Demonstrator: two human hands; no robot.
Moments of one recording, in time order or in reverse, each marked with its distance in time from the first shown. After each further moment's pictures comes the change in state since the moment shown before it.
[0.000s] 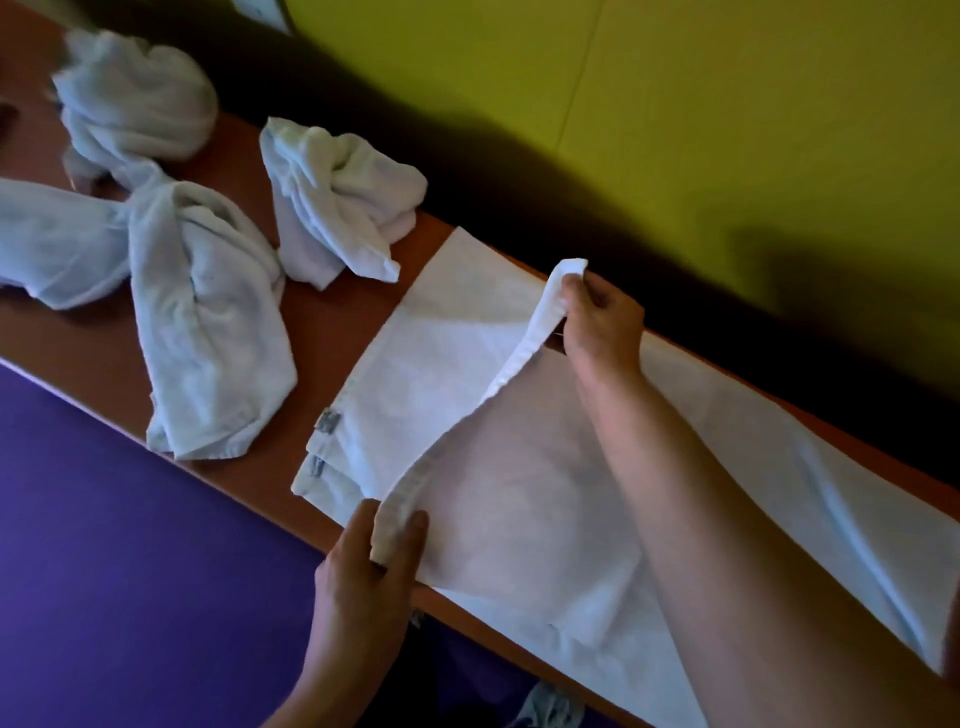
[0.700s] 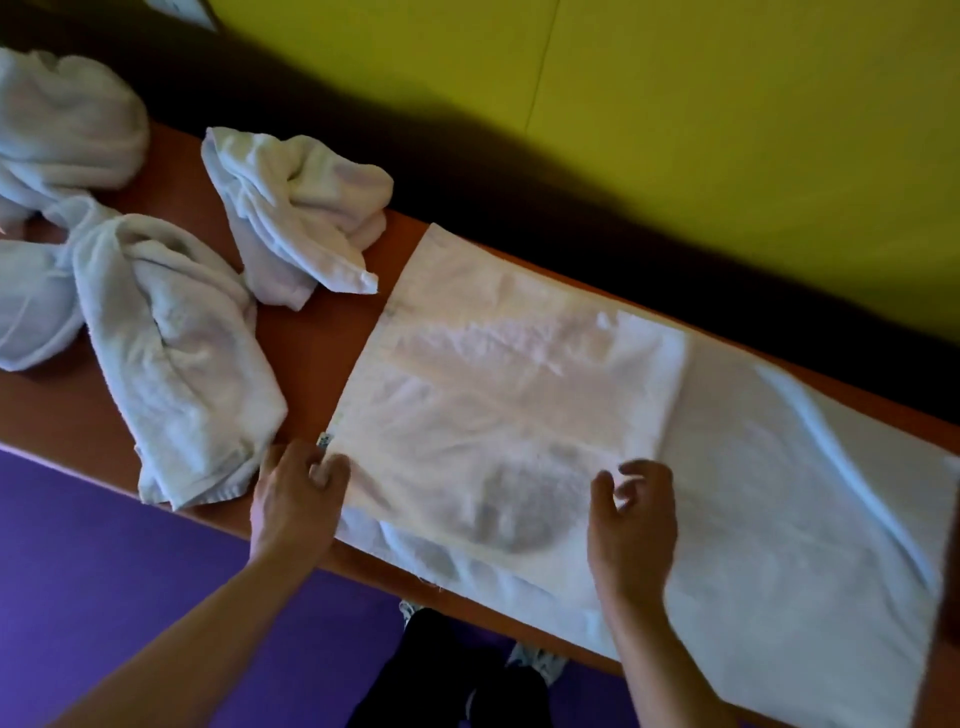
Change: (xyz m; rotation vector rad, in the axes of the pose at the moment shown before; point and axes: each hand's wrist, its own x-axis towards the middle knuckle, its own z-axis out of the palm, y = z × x) left_hand 0.149 -0.038 -0.040 0.553 0.046 0.012; right_hand -0.146 0.110 -0.066 -0.531 0.323 0.138
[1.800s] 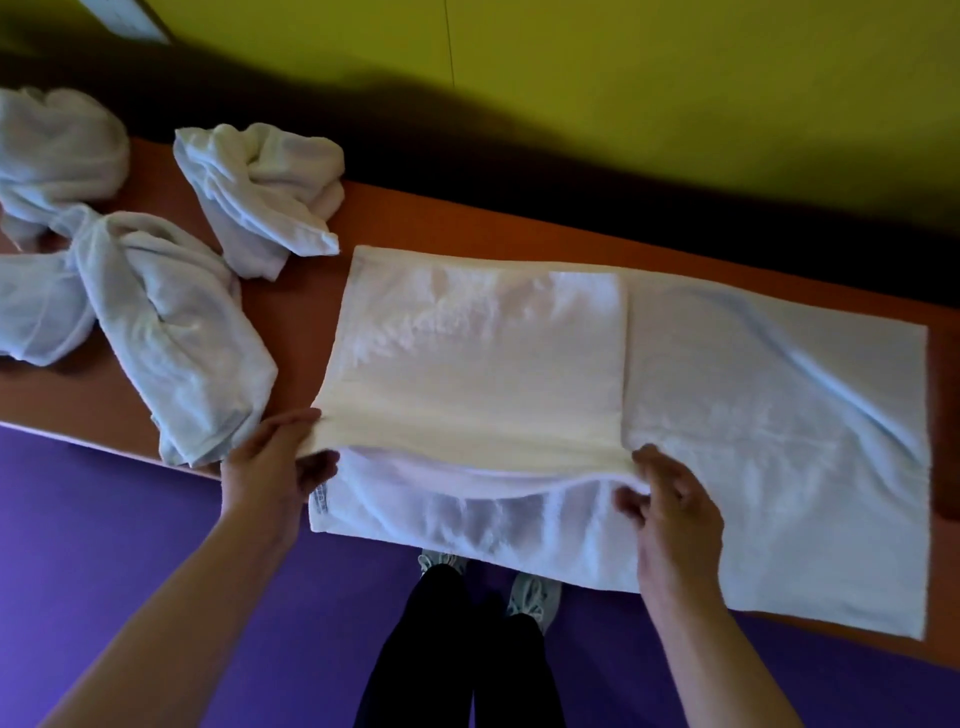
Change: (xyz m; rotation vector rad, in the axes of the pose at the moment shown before) left_hand -0.070 0.027 -0.043 -0.892 -0.071 -0.262; right_hand -0.045 0.045 -0.077 0.861 -0.049 0.489
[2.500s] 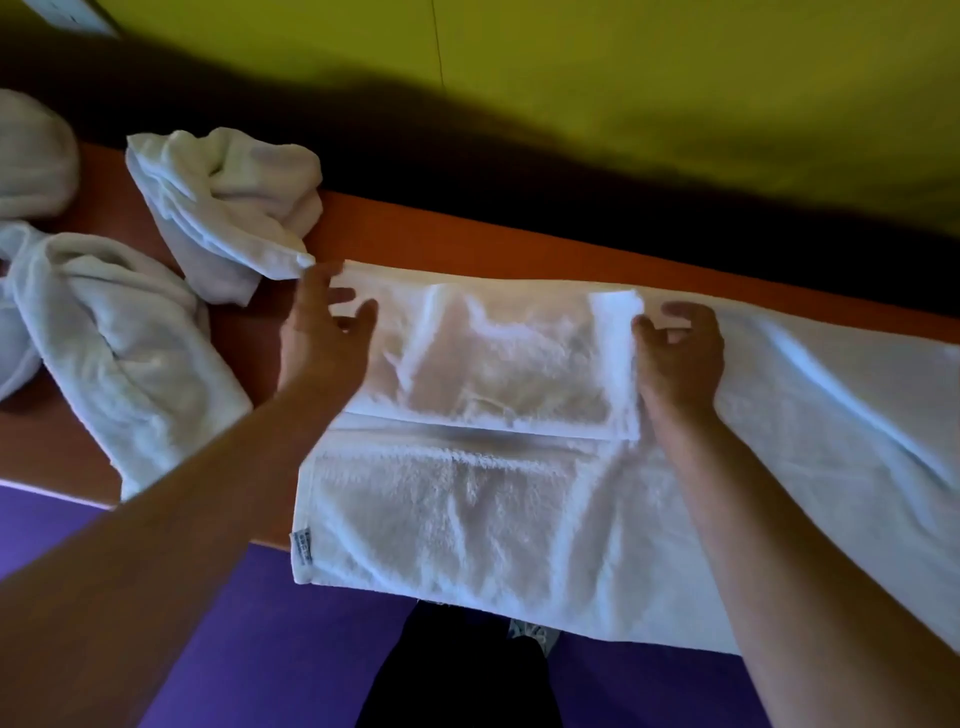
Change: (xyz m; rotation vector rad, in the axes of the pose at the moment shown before) left_hand 0.103 0.060 0.117 0.599 -0.164 0.606; right_hand 0.137 -0.066 0.108 -0.556 0.098 -0.410
